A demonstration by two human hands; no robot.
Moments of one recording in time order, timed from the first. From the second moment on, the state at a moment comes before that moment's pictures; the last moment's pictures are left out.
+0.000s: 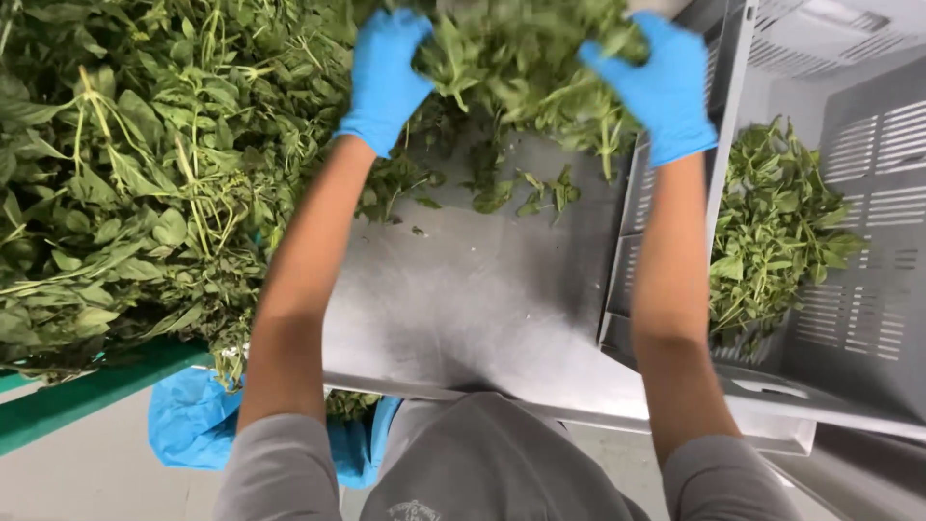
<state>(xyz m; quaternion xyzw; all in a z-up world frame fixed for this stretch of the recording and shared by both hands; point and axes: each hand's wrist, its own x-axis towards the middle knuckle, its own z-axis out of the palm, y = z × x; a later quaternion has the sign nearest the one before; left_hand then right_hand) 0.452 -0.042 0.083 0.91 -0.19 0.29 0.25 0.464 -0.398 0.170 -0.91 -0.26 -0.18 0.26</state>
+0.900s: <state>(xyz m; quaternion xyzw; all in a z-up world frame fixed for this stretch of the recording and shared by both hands) 0.309 -0.063 -0.005 0.97 -0.19 0.10 0.10 0.308 -0.304 -0.025 -0.96 -0.03 -0.04 0.27</state>
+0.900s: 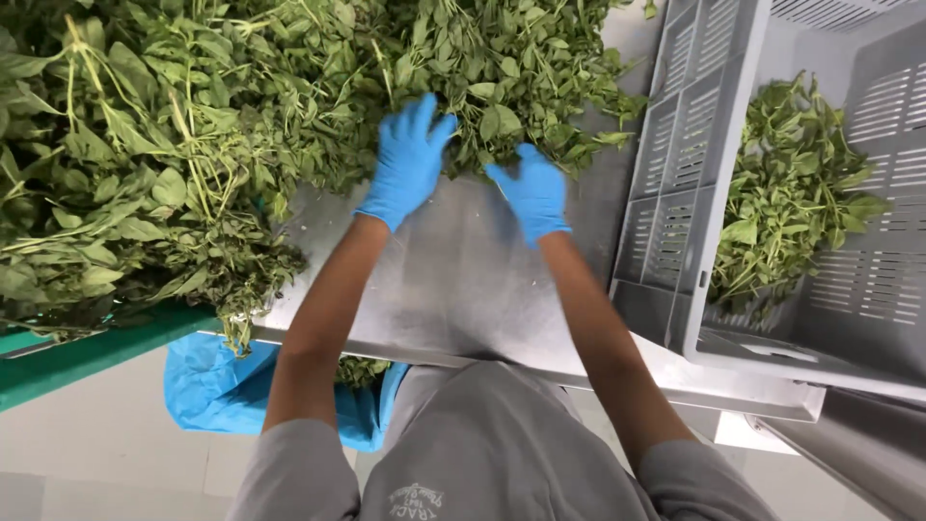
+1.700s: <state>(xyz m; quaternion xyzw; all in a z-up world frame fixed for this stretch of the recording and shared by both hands) 0.259 -0.060 -0.003 0.92 0.04 0.27 0.28 0.287 -0.400 0.075 -0.93 -0.17 -0.15 0.30</state>
